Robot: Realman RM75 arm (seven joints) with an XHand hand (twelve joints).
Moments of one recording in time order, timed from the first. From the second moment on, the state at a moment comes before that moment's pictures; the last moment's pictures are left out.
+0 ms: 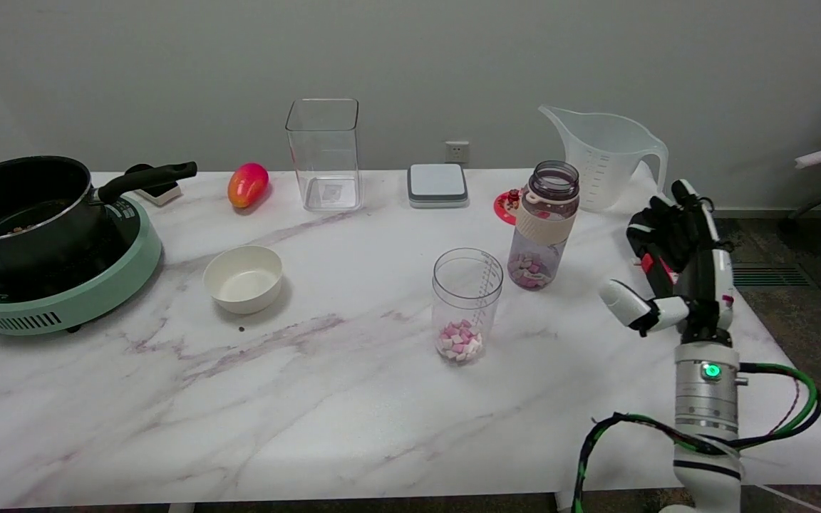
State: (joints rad) arm -0.27 -1.09 -1.99 1.29 1.22 1.40 0.81
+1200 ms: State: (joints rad) arm -0.27 -1.16 -2.18 1.33 1.06 1.24 1.11
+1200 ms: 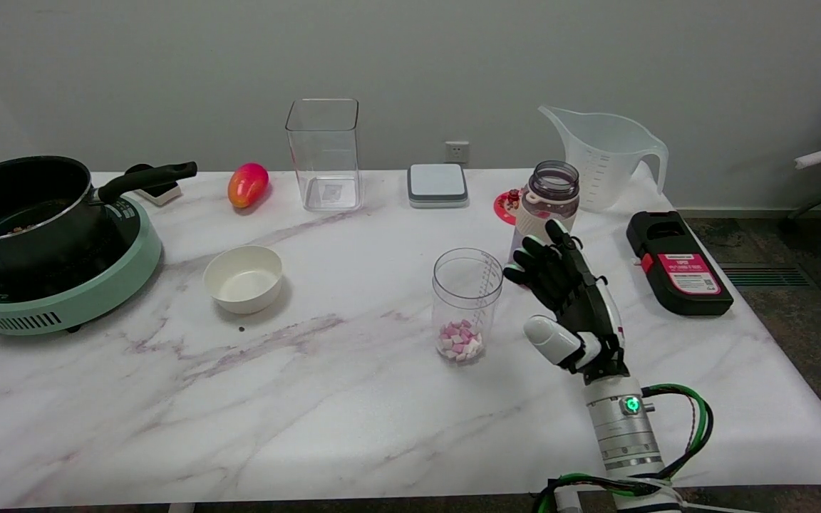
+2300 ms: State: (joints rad) arm -0.14 -1.14 -2.16 1.21 1.03 1.06 1.20
